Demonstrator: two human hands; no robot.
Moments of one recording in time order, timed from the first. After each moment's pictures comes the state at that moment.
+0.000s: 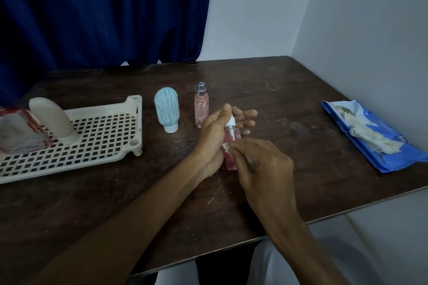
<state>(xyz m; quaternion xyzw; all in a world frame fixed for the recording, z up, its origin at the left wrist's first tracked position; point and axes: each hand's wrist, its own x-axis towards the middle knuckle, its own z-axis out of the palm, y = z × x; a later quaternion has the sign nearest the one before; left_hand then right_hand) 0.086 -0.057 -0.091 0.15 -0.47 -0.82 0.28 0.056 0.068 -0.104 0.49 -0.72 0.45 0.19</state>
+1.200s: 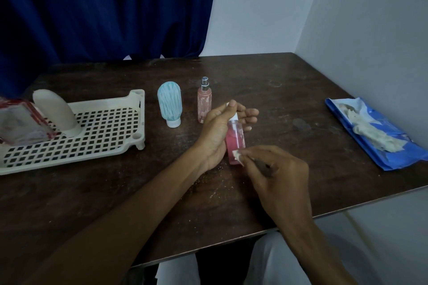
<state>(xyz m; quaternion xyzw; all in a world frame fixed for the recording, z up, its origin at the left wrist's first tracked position) 0.085 -0.062 -0.089 0.17 -0.49 -0.81 0.28 0.049 0.088 -0.110 0.48 -0.73 0.47 0.14</state>
